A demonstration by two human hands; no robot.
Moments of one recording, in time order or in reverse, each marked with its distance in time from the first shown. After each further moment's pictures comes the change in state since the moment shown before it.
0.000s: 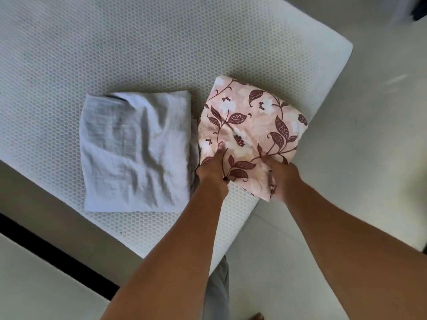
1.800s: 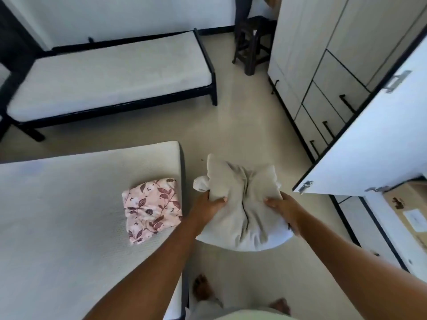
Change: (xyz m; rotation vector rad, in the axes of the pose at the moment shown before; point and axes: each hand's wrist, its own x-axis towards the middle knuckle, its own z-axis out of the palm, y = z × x) left_hand -0.444 -0.194 0.057 1.477 -0.702 0.675; right_hand -0.327 0.139 -0.439 0.240 0.026 -0.323
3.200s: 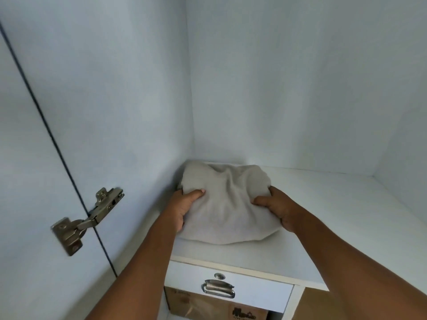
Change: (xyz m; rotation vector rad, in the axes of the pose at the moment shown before) left_hand 0.073 0.591 0.871 0.088 -0.909 0.468; right_hand -0.142 0.040 -0.868 0.585 1.124 -0.278
